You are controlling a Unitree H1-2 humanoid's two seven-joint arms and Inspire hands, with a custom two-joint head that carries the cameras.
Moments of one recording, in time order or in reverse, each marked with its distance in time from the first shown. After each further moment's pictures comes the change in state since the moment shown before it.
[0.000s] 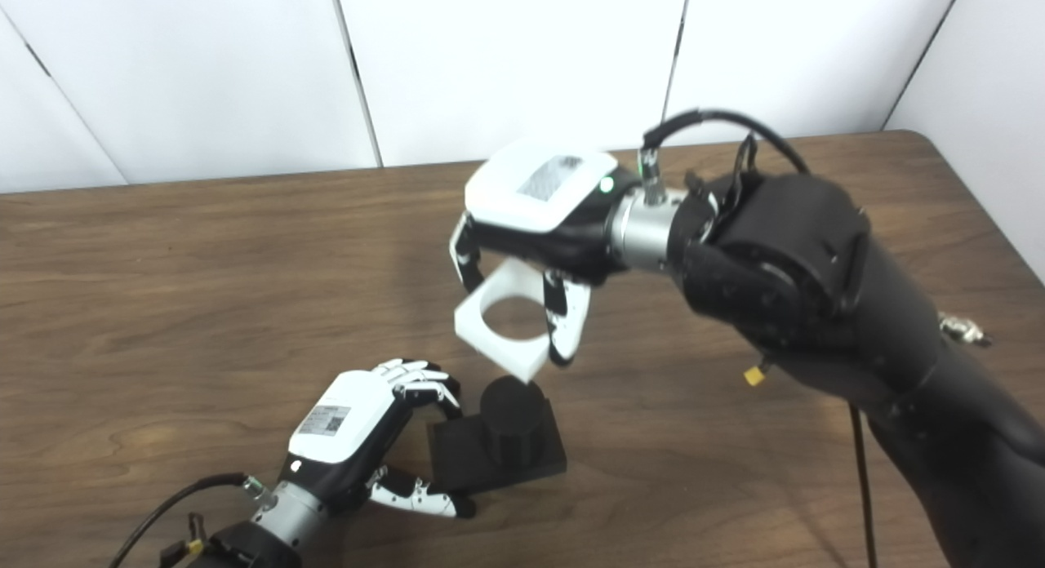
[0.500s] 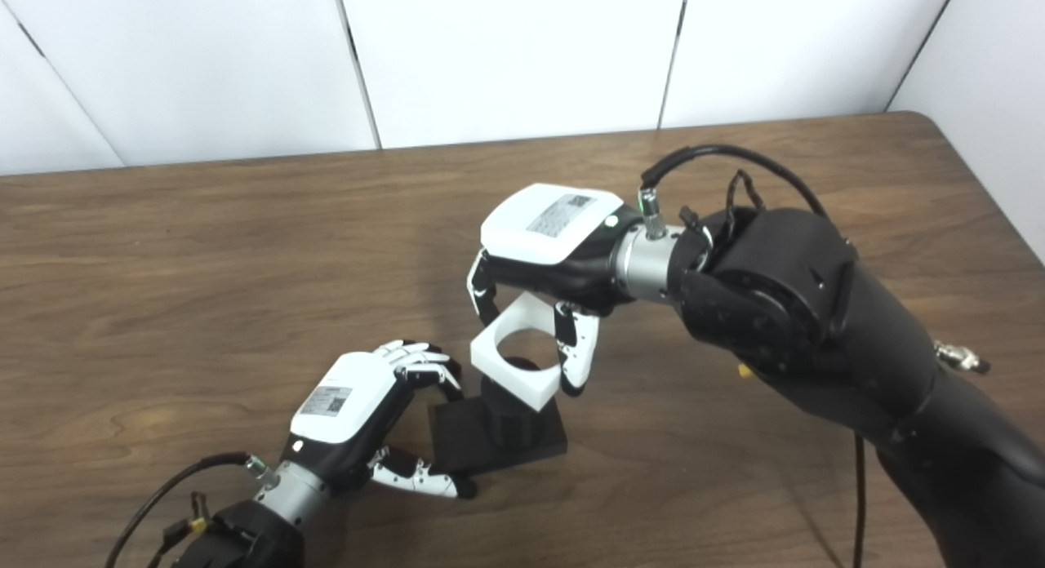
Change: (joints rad) left arm -0.004 -0.003 0.001 -0.002 0.002 0.002 -0.014; right arm 0.092 0.018 0.009 0.002 -0.024 0.000 0.000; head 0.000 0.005
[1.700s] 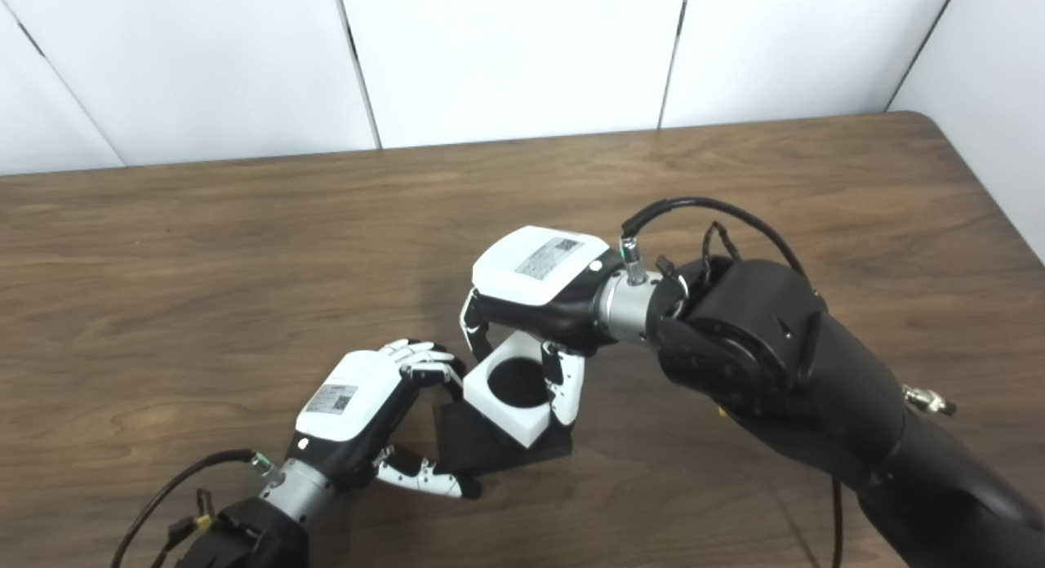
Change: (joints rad) left arm -0.004 -0.010 -0.002 0.000 0.002 0.004 -0.013; right arm 0.082 0.048 0.040 -0.004 -0.089 -0.001 0.000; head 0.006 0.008
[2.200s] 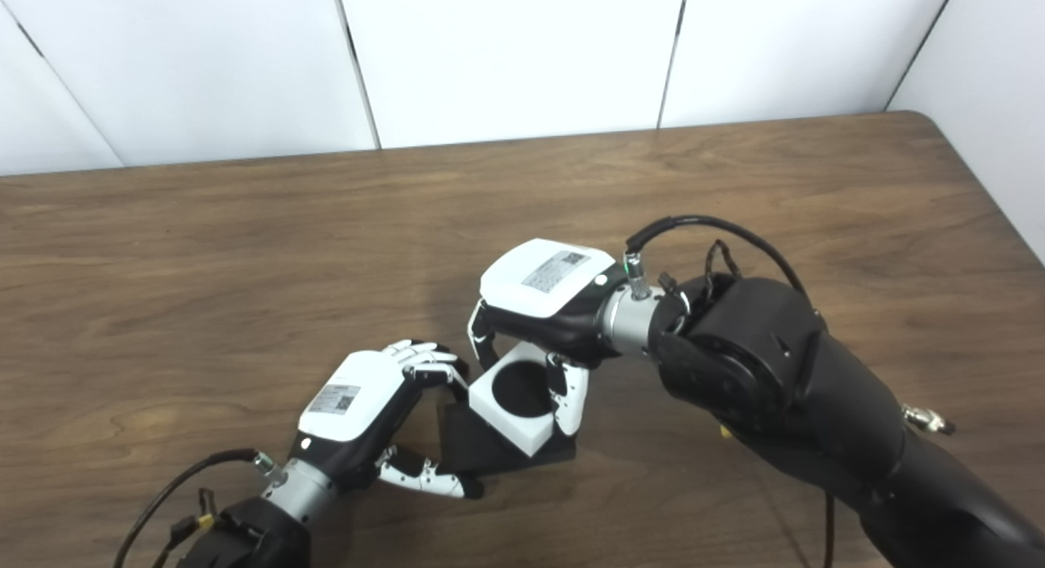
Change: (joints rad) left arm -0.002 -0.002 -0.002 -0.001 0.000 0.000 -0.007; right arm 0.042 0.010 0.000 -0.001 -0.044 -0.015 0.000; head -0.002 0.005
